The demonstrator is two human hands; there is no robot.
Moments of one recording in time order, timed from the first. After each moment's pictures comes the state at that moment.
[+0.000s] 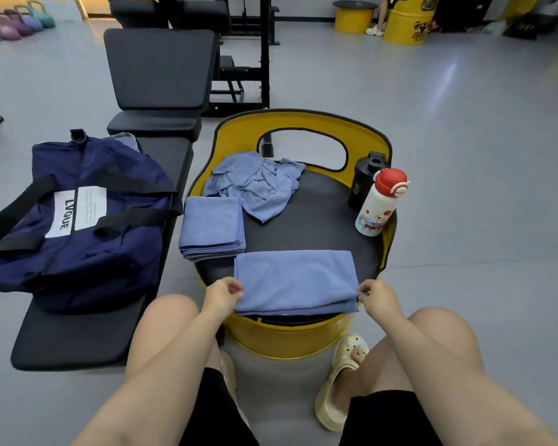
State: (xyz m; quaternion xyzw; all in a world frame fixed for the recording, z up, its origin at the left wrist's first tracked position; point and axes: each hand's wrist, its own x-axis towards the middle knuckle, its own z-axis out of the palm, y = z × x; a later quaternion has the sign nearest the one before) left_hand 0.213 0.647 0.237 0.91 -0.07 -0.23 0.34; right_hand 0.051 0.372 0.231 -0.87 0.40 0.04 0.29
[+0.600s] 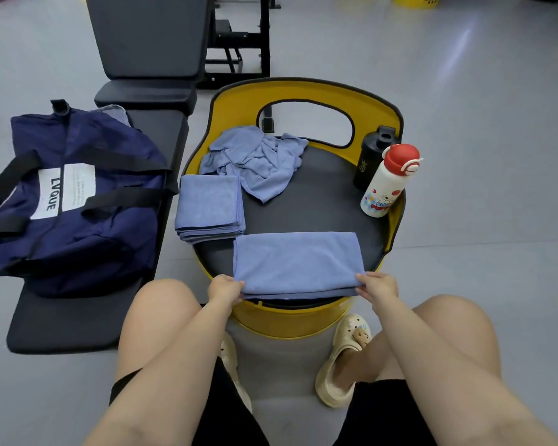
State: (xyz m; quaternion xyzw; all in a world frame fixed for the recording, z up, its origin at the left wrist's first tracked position) left_hand 0.204 0.633 0.213 0.82 0.18 -0.28 0.47; right_hand 0.069 0.379 0.204 -0.50 0.60 -0.10 0.61
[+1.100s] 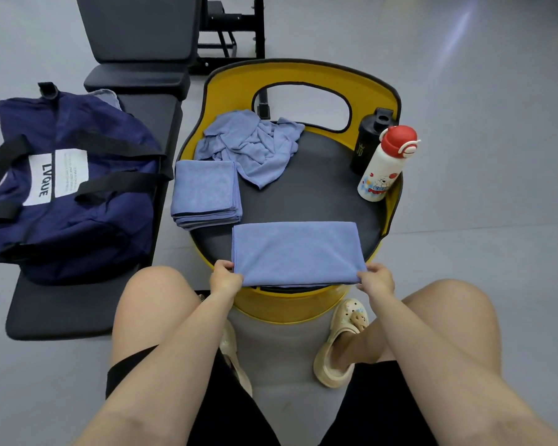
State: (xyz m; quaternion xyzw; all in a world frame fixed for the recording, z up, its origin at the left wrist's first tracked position) left_hand 0.191 0.636 0.206 0.85 0.12 -0.25 0.44; right_hand 0.049 0.393 0.195 -0.62 0.58 -0.08 0.52
